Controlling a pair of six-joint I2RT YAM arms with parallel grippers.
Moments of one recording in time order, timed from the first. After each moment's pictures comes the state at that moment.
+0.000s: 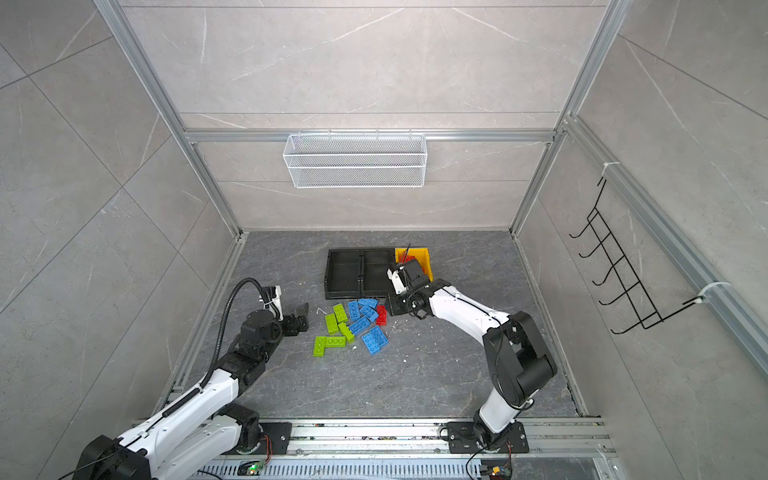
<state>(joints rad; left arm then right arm) -0.39 0.91 0.36 0.12 -0.22 -0.28 0.56 1.66 1.10 -0.42 -0.18 0.27</state>
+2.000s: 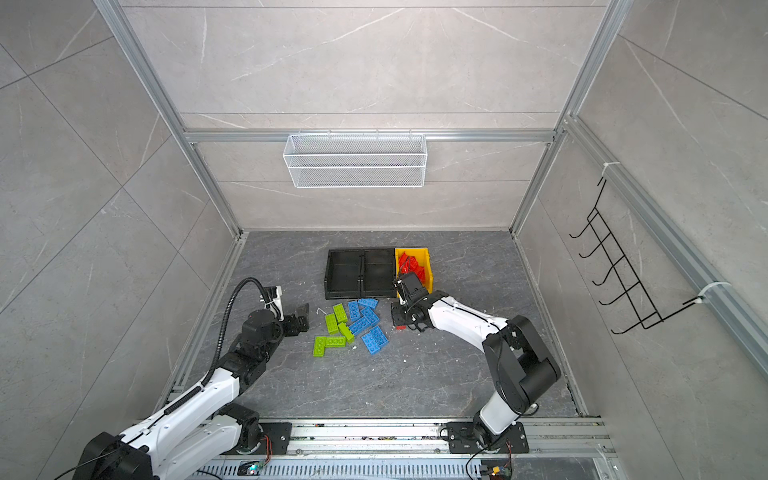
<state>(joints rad) -0.39 0.92 0.36 0.12 -0.22 -0.28 0.58 1.65 1.02 -0.42 0.01 0.36</state>
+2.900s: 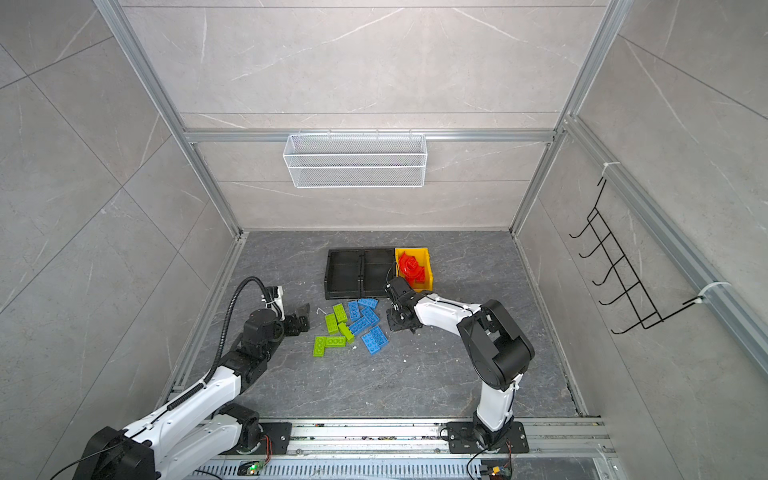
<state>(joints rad) -0.39 0.95 0.36 0.14 -0.22 -0.28 0.61 1.81 1.07 -0.44 0.07 0.34</state>
